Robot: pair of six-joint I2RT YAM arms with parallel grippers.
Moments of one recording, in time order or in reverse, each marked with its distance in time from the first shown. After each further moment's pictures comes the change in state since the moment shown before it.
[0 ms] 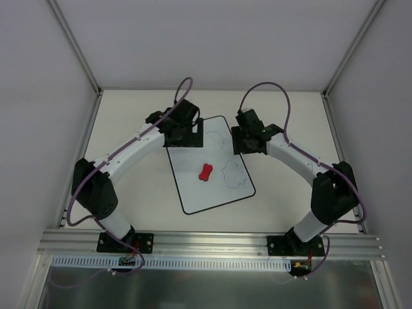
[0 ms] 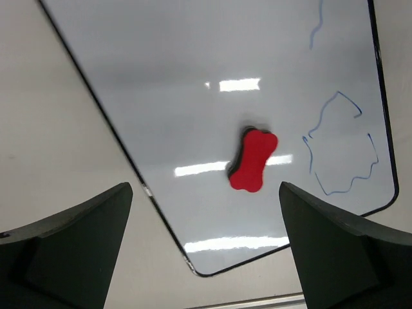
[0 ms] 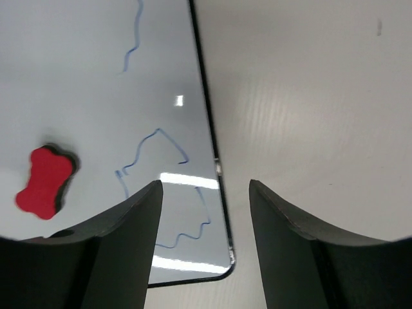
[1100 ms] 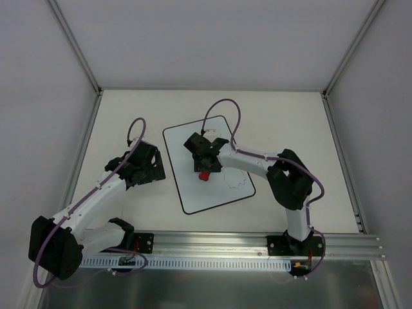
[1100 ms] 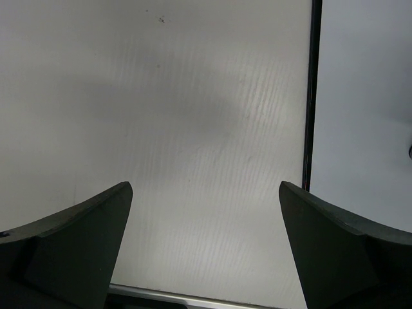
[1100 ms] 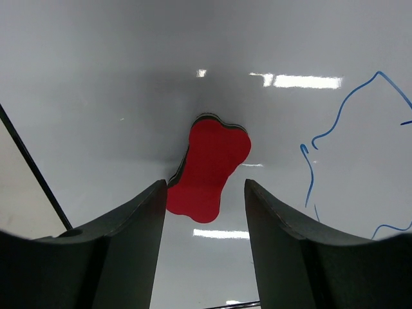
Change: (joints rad) left arm 0.223 -0.648 -0.762 0.104 -0.113 -0.089; right arm 0.411 0.344 0.235 -0.070 0.154 0.509
